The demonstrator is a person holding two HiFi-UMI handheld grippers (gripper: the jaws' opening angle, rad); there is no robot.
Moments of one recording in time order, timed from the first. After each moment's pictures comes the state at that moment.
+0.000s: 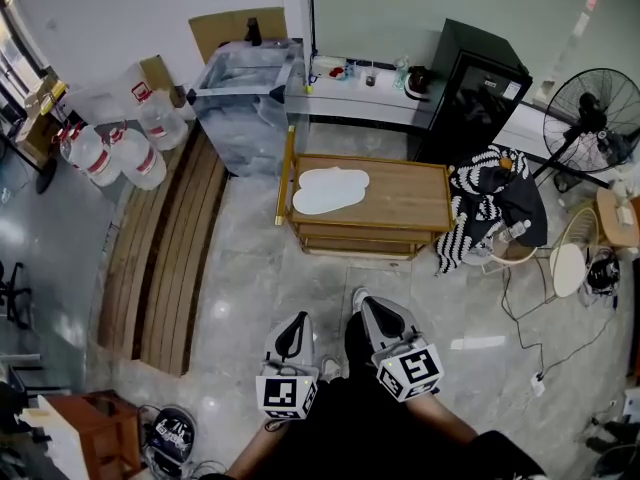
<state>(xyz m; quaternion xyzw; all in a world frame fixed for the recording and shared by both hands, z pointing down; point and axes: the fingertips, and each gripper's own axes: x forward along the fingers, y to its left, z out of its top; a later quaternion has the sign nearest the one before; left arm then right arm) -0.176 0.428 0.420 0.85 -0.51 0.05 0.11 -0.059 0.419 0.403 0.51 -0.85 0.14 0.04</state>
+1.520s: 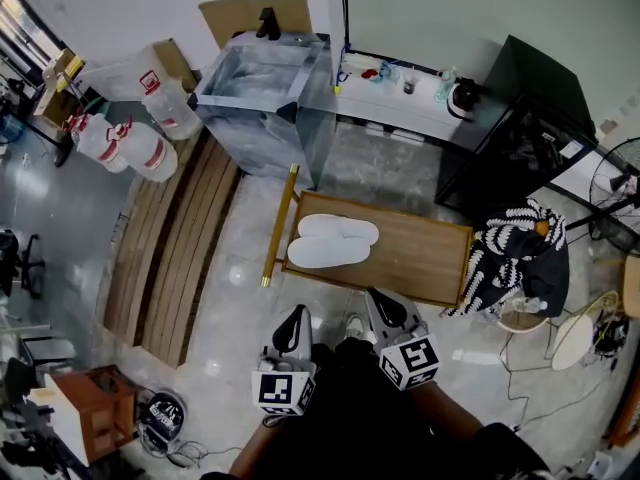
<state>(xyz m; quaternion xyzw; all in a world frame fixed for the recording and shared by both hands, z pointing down) -0.086 0.147 0.414 0.79 -0.58 0.07 0.15 0.038 0.114 0.434 0.43 -0.88 0.17 0.08</state>
